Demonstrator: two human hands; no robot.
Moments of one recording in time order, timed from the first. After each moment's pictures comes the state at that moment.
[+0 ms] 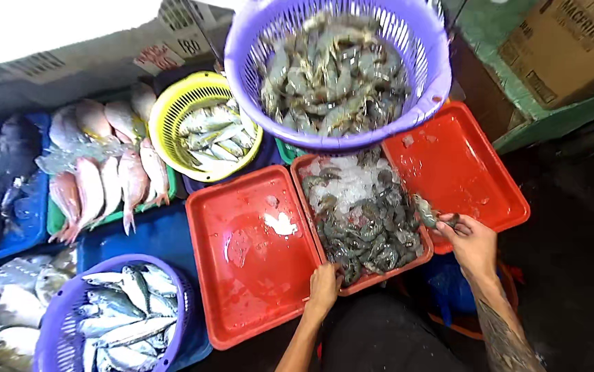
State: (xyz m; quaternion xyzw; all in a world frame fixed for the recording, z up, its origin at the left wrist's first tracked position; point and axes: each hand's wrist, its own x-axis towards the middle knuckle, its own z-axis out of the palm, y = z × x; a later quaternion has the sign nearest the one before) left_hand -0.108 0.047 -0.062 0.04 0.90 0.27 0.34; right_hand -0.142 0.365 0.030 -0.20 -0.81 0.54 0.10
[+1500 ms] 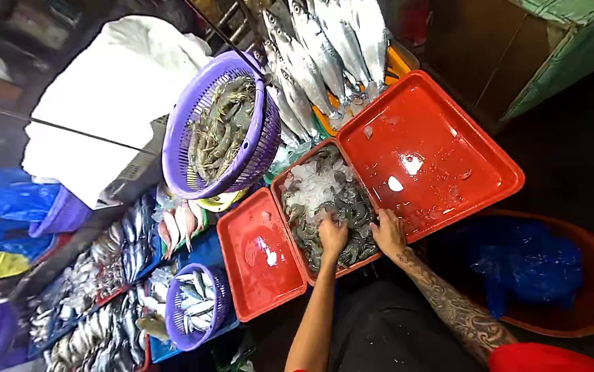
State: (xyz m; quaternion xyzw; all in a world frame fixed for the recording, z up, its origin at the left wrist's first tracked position) left_hand -0.190 0.250 -0.037 -0.16 0.93 0.28 0.16; right_hand -0.161 0.416 -0.068 -0.11 -0.87 0.45 -0.19
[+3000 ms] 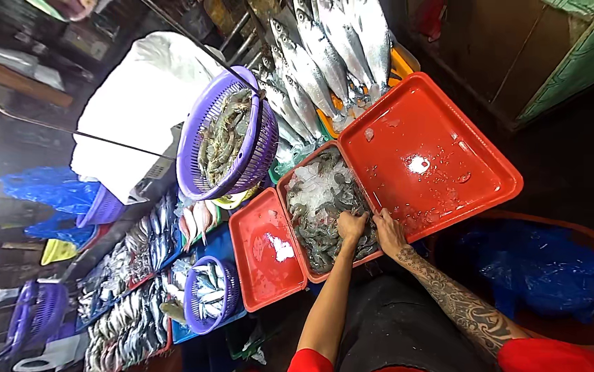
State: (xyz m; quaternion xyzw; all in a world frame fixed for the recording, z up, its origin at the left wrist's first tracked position) left_hand -0.211 0.321 -0.054 -0.27 0.92 0.19 0.21; right_hand -0.163 0.432 -0.084 0.01 -0.90 0.38 -0.21
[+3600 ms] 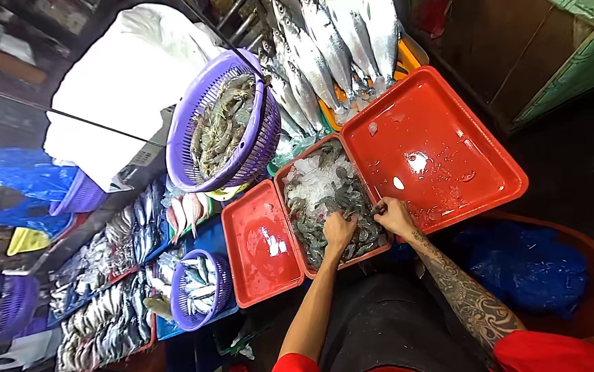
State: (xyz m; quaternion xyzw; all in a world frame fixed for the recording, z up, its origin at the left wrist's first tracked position) left_hand -0.192 0.280 -0.027 -0.16 0.96 0.11 0.21; right_hand -0.197 0.454 -0.082 -0.07 -0.83 0.51 -0.21
